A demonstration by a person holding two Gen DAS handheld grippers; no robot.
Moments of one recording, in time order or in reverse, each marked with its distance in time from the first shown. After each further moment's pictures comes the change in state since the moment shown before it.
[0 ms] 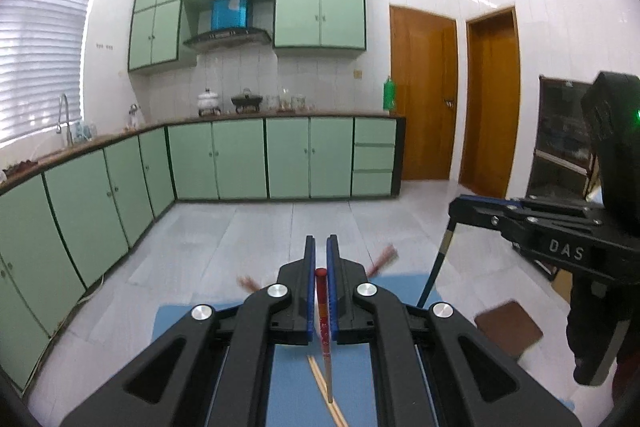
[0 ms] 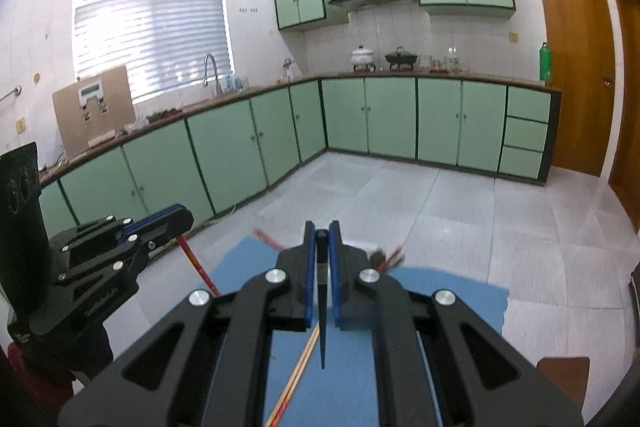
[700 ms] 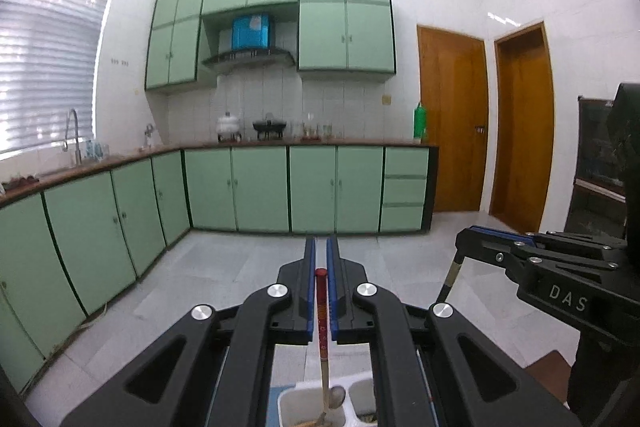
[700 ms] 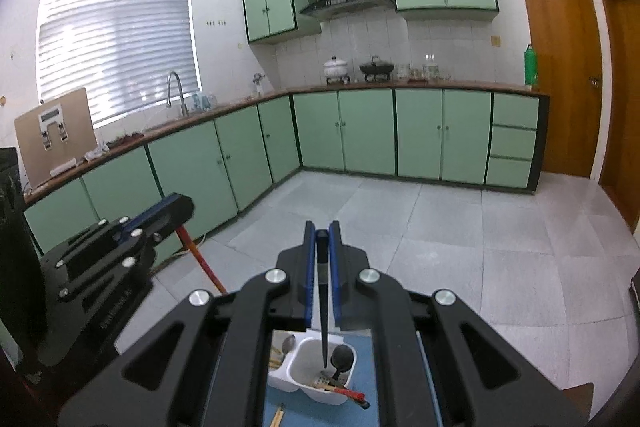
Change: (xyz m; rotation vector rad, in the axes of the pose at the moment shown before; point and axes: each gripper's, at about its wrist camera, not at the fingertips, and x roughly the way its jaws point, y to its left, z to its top) left arm 0.161 0.023 0.048 -0.017 -0.062 0.089; right arm 0.137 -0.061 0.056 0.044 -0.018 -0.072
